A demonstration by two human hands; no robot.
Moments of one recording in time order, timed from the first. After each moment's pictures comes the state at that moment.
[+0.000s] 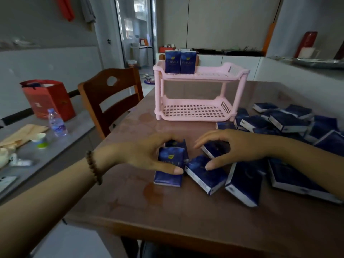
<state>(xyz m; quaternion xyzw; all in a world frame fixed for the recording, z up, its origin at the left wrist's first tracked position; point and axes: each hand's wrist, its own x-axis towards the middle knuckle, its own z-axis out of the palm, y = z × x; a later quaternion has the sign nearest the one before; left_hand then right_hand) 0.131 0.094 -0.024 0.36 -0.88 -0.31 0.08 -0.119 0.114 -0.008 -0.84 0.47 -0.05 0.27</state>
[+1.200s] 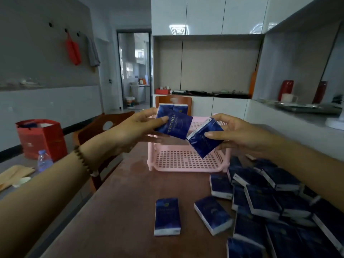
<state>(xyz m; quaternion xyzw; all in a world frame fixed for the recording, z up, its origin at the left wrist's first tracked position) 0.119 0.016 0.090 0.34 -0.74 -0.44 0.38 -0.142 0.053 0.089 -0.66 0.45 -0.41 0.43</state>
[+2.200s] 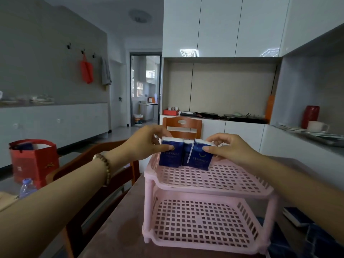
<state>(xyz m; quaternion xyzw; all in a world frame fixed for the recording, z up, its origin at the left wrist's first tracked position) 0.109 -0.174 0.108 0.37 -0.86 -0.12 0.35 -0.143 -0.136 0.104 -0.69 0.51 -0.44 0.27</state>
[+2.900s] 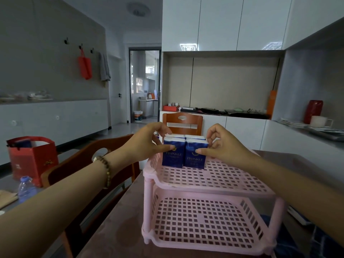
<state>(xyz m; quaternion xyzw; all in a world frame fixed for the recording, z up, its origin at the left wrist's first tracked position) 0.106 -0.188 0.092 0.40 -0.82 -0.13 0.38 -0.131 -0.159 0.091 -0.74 0.51 -0.41 0.17</state>
